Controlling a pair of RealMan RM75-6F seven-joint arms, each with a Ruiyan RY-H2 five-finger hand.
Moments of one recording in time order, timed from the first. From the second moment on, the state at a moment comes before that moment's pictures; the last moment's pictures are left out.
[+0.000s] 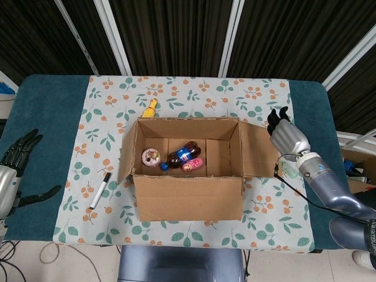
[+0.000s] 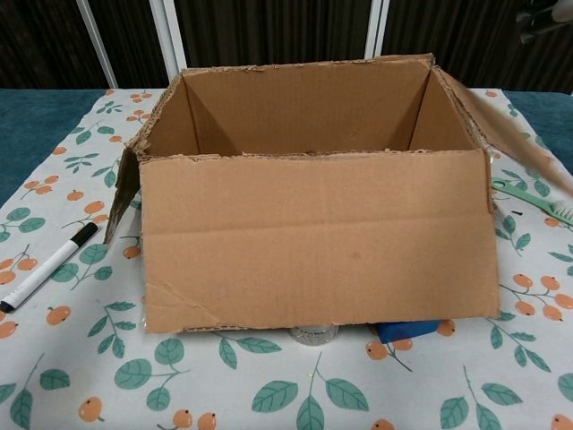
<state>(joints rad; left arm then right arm) -0.19 -0.87 -0.12 -2.01 1.60 1.53 -0.15 1.15 -0.83 -0.21 -1.80 -0.88 0.87 -1.27</state>
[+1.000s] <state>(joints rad) -0.13 -0.96 -0.10 -1.84 1.49 1.55 0.00 0.72 -0.85 -0.05 -1.90 -0.88 1.25 -0.54</state>
